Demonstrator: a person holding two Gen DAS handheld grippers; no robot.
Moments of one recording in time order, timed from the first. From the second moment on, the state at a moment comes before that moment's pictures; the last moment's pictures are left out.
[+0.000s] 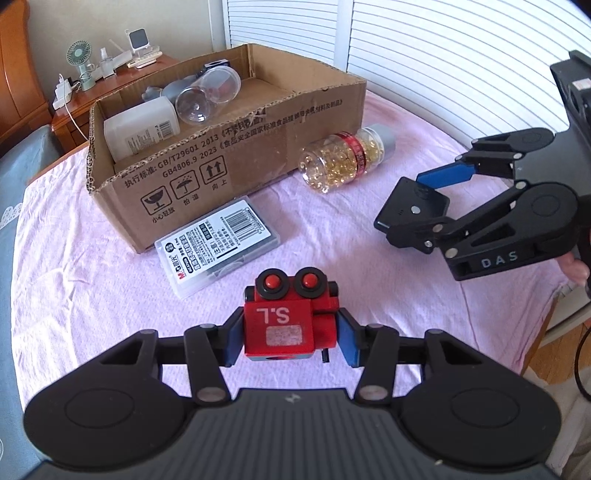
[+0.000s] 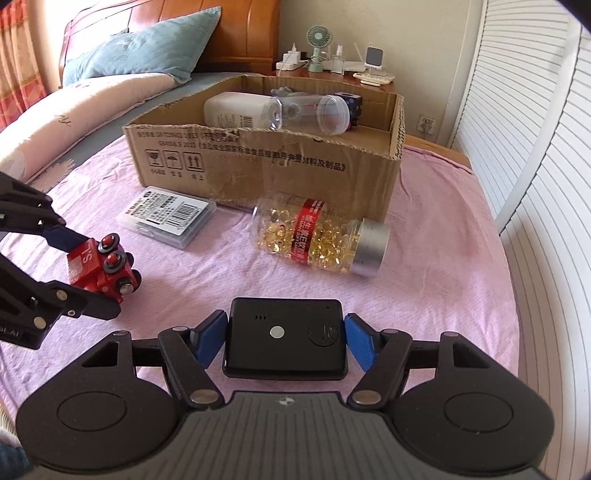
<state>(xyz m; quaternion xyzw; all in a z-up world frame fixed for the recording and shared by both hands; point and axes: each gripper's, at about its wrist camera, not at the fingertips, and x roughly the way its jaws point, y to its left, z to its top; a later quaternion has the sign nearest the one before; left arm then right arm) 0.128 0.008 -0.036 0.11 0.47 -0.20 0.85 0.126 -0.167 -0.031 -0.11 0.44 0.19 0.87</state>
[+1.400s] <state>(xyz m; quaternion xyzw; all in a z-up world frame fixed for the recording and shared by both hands) 0.162 0.043 0.016 0.08 0.44 -0.20 0.87 0.297 -0.149 0.014 -0.09 0.38 0.18 0.90</state>
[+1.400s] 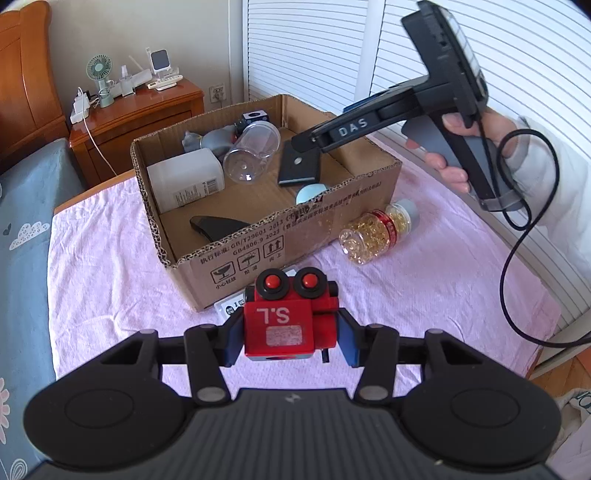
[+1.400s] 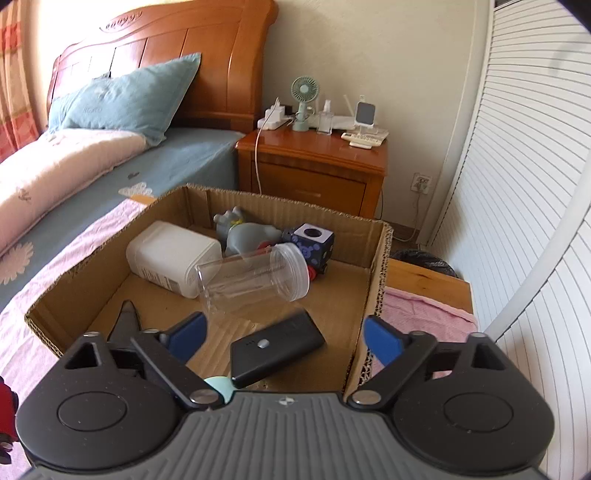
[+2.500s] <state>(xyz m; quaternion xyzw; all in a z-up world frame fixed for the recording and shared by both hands) 0.281 -0.003 0.021 0.10 0.45 -0.14 0.87 0.164 -0.207 0.020 -0.01 0.41 0.10 0.91</state>
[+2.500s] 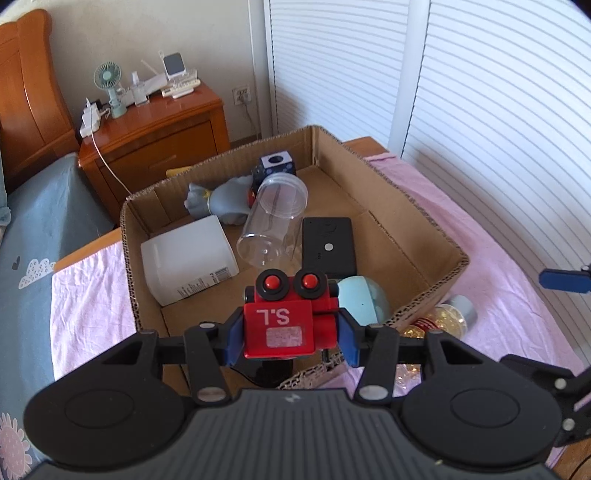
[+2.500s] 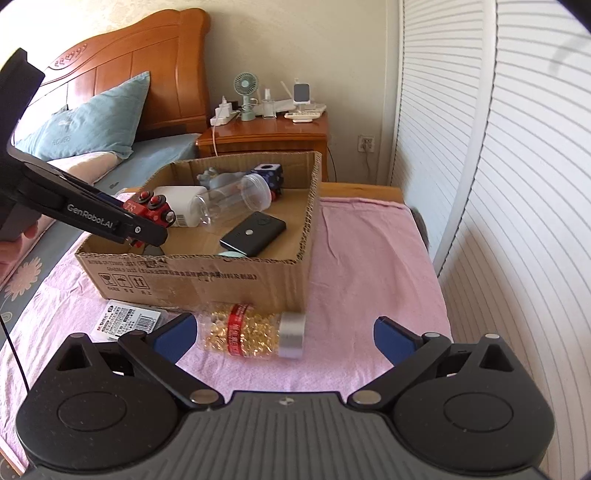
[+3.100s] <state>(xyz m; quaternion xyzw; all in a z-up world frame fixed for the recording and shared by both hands) 0.248 0.002 0.046 0.09 0.46 -0.11 0.88 0.152 -0.206 0.023 0.00 0.40 0.11 0.91</state>
